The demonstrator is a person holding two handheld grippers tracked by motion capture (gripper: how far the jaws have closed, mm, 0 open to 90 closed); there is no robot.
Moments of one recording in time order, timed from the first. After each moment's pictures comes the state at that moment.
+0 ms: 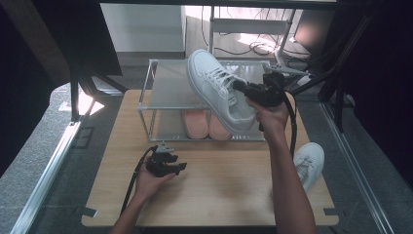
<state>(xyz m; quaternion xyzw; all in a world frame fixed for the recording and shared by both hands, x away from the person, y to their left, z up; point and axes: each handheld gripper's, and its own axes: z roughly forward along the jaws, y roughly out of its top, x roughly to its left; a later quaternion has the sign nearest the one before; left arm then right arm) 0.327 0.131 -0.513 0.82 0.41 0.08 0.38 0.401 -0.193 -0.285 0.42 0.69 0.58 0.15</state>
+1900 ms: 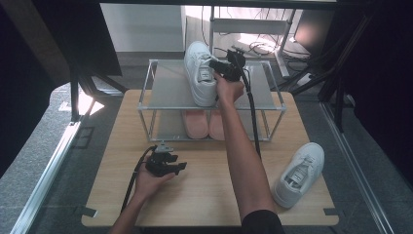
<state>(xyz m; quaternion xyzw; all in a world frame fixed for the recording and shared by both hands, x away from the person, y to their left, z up) 0.327 0.133 -0.513 0.82 0.41 0.08 0.39 0.532 -0.104 -0.325 0.60 0.56 0.55 0.13</state>
